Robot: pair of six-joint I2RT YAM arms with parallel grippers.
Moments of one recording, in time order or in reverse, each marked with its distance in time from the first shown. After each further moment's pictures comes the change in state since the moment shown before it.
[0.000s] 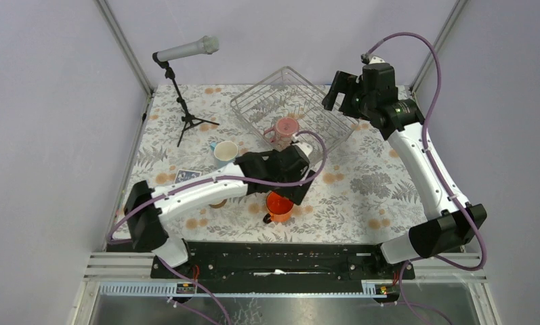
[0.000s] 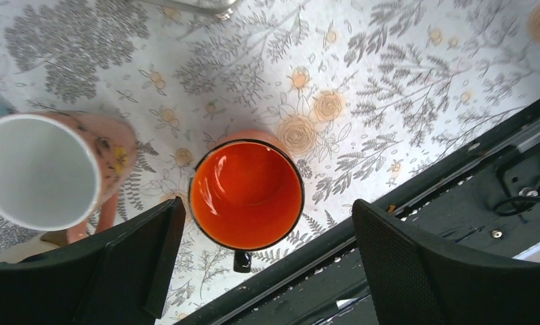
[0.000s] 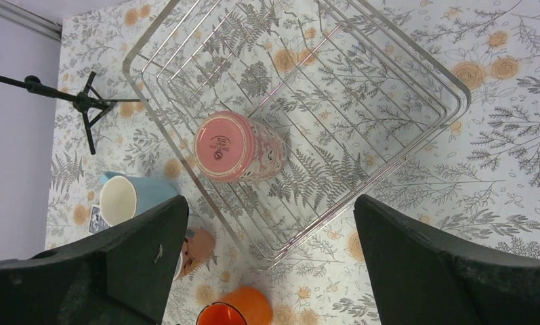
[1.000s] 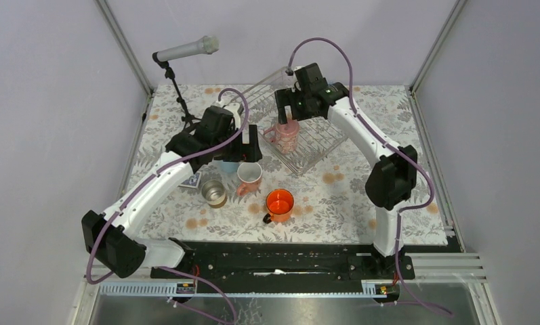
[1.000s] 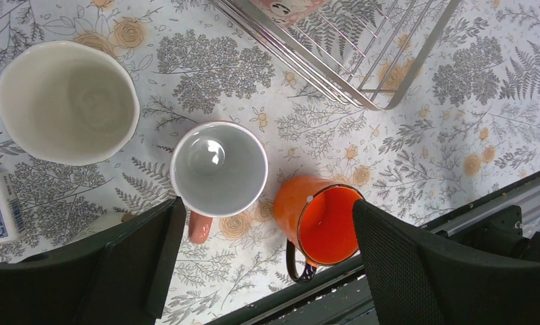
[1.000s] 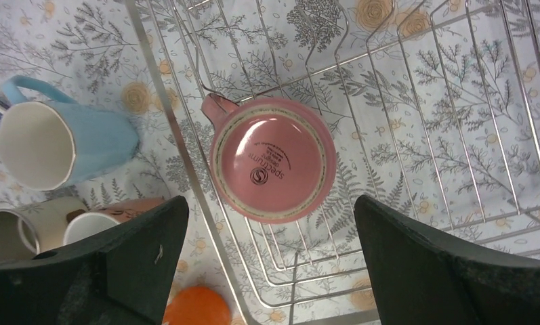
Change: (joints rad) left arm 0.543 -0.301 -0.139 0.072 0.294 -0.007; right arm 0.206 0.515 0.331 -0.085 -0.057 -0.250
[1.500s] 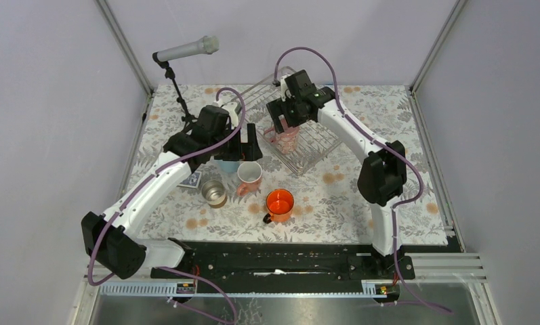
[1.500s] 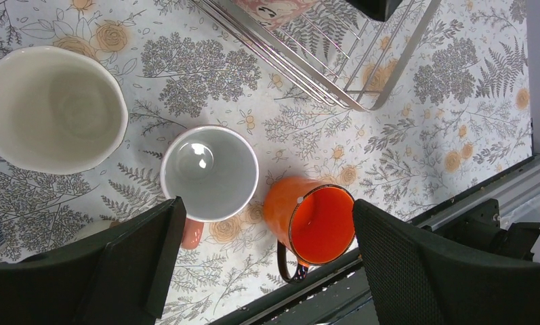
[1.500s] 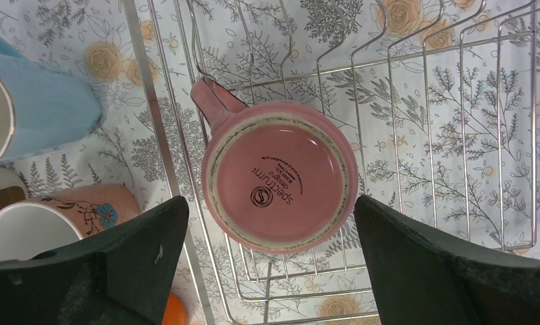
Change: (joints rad) left arm 0.045 -0.013 -0.031 0.047 0.084 0.000; right arm 0.034 0.090 0.021 0.008 0.002 -0.180
